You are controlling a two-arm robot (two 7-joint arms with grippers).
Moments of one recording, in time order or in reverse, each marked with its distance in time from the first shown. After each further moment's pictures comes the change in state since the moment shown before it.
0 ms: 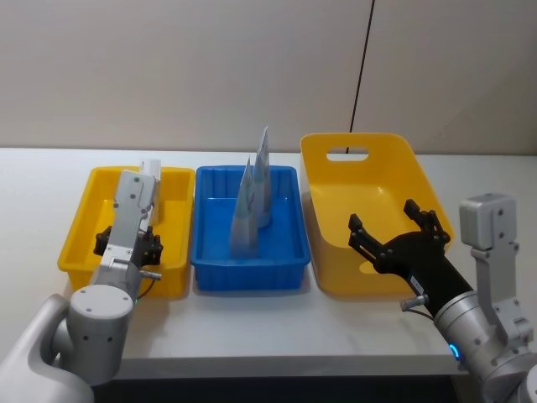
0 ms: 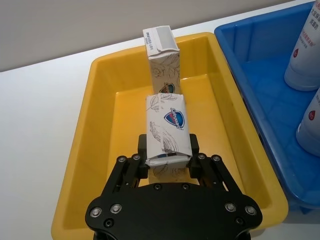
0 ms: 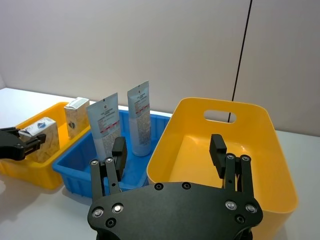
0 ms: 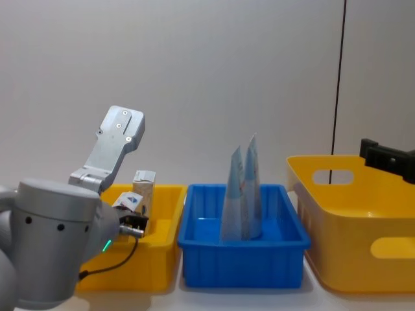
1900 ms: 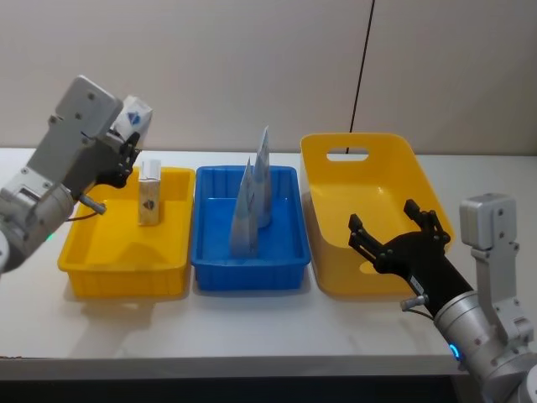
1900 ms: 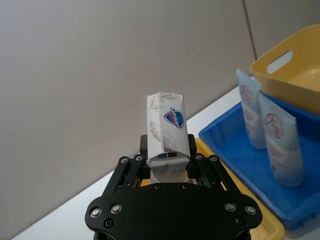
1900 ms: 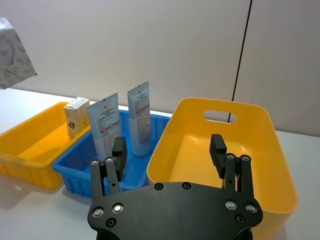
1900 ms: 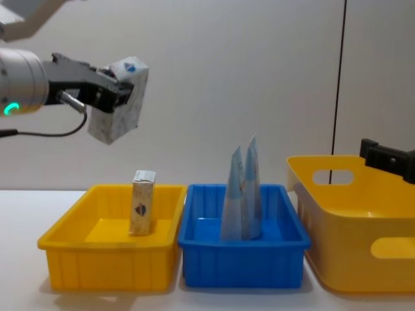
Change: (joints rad) left arm 0.016 0.343 0.011 -0.464 0.030 -0.034 -0.395; right arm 0.000 0.000 0.000 0.000 0.000 0.000 0.000
